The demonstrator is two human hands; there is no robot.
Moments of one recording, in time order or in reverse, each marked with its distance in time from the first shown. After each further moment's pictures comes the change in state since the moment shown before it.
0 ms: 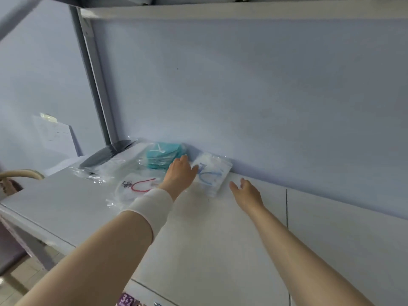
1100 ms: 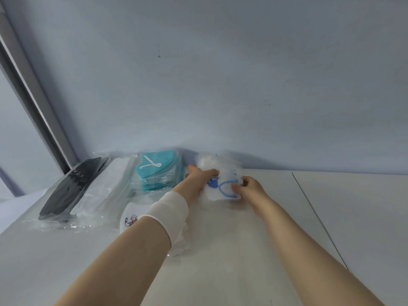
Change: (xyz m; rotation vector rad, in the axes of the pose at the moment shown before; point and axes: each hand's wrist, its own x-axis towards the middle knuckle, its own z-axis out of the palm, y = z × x) left_hand 0.100 -0.022 0.048 -0.756 -0.523 -0.191; right_hand 0.041 -0.022 0.060 0.484 0.239 0.209
